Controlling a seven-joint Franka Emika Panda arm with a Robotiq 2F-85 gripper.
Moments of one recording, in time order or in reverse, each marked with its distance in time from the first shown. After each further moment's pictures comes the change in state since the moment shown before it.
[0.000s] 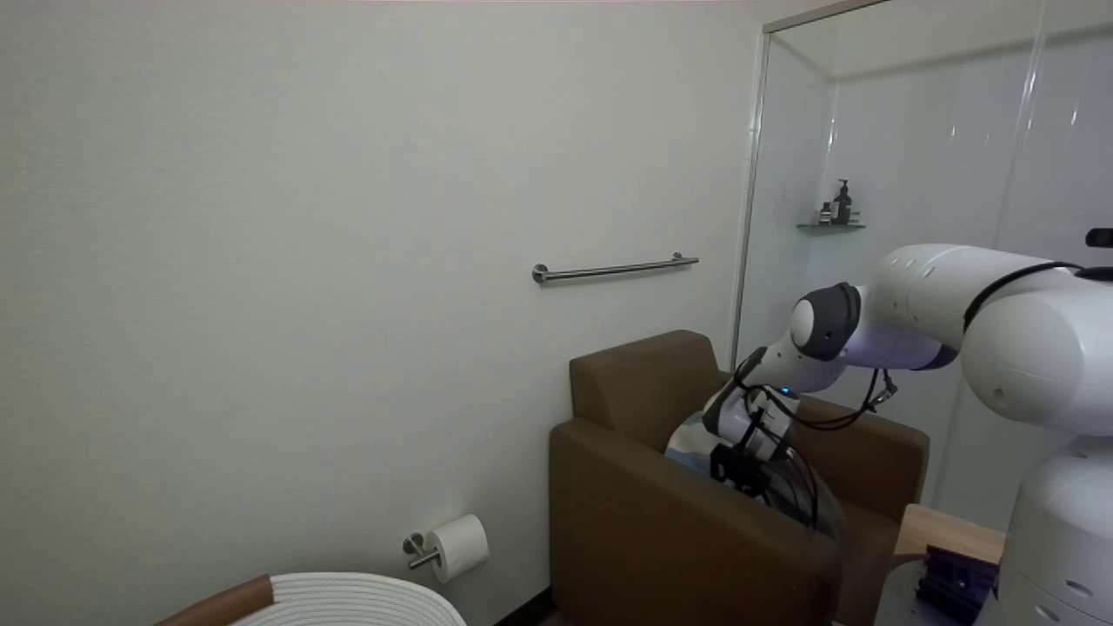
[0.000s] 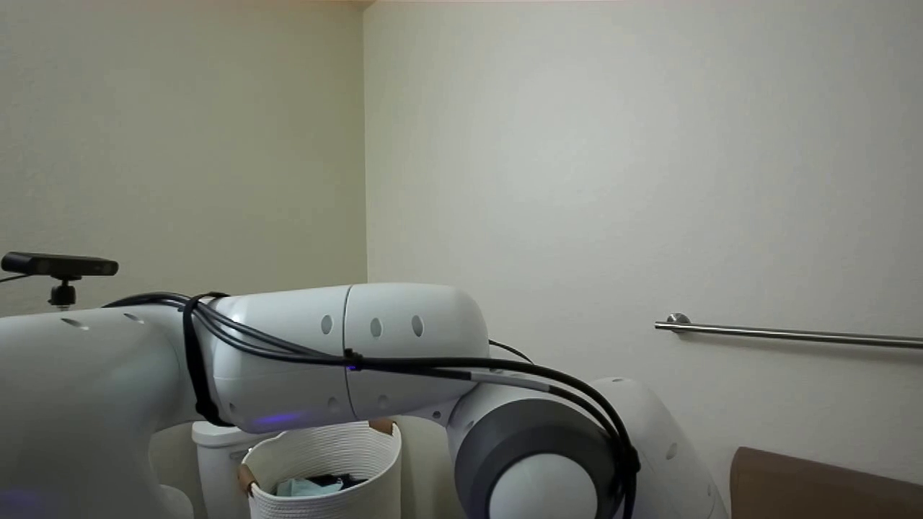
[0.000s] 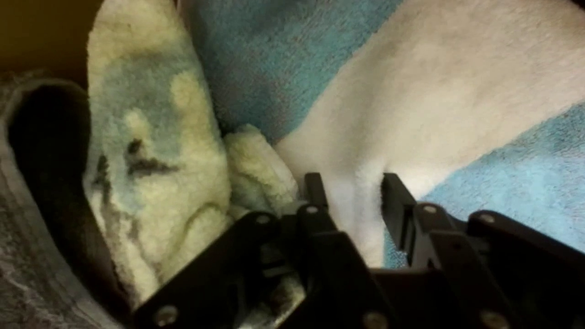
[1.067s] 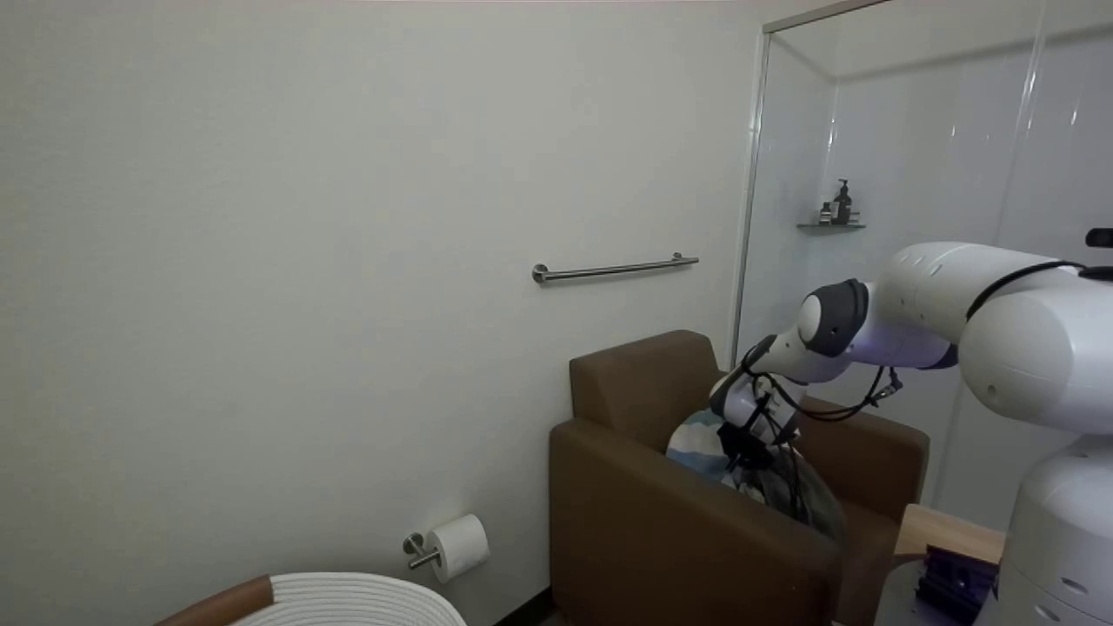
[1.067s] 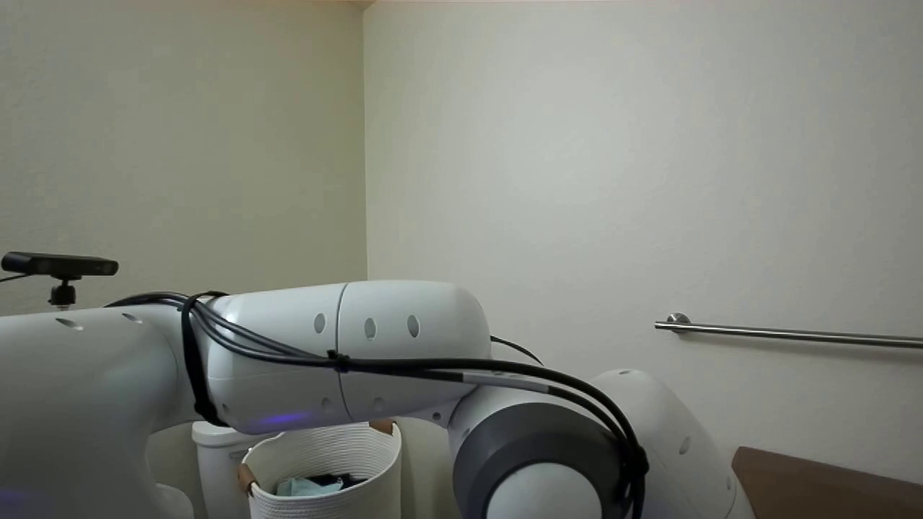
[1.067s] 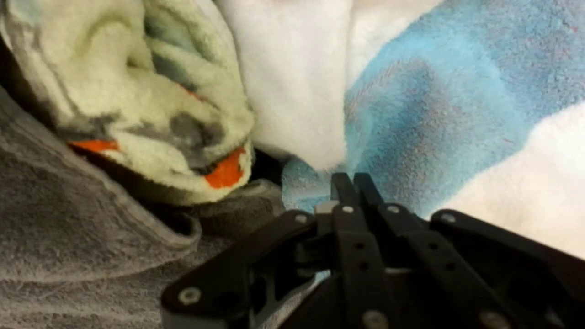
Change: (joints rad) arm -0.043 -0.010 0.026 0.069 -0.002 0.095 0.001
